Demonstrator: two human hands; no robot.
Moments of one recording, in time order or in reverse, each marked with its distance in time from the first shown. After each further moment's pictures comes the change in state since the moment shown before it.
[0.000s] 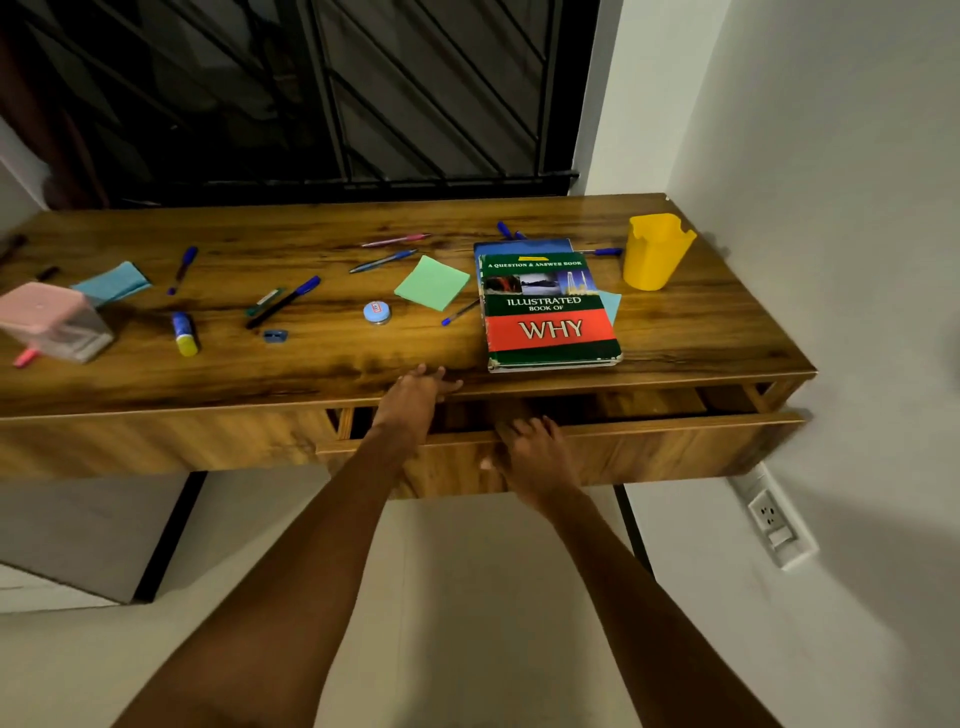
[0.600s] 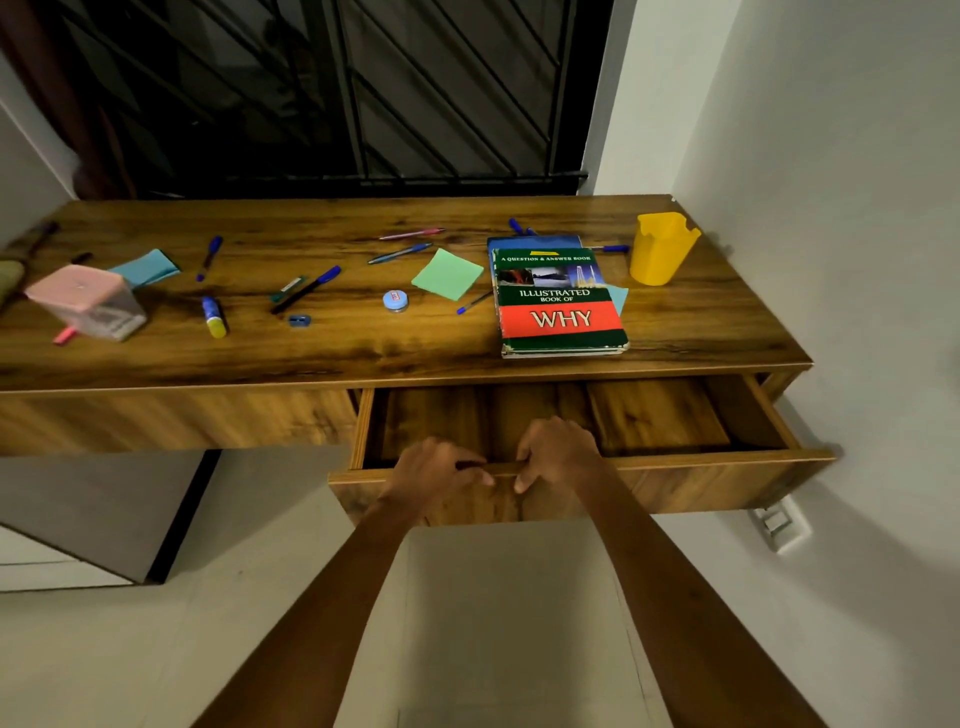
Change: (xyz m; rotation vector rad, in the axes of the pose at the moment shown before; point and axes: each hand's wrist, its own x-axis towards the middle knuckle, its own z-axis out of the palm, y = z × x) left_hand -0.097 0.010 0.034 -0.251 -0.122 0.079; right_hand -0.026 -0.017 -0.046 0.065 -0.306 0.153
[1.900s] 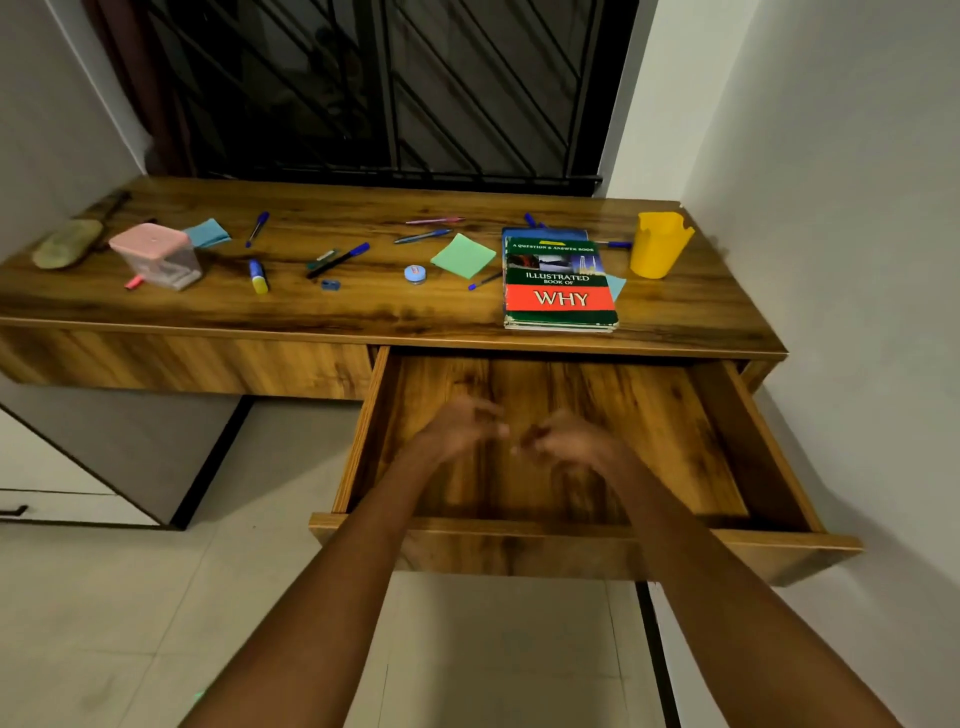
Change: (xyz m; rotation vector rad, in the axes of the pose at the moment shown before) left_hand -0.058 0.072 -0.012 -0.670 -0.014 -0.201; right_hand -0.073 0.023 0.004 0.572 -0.221 0.037
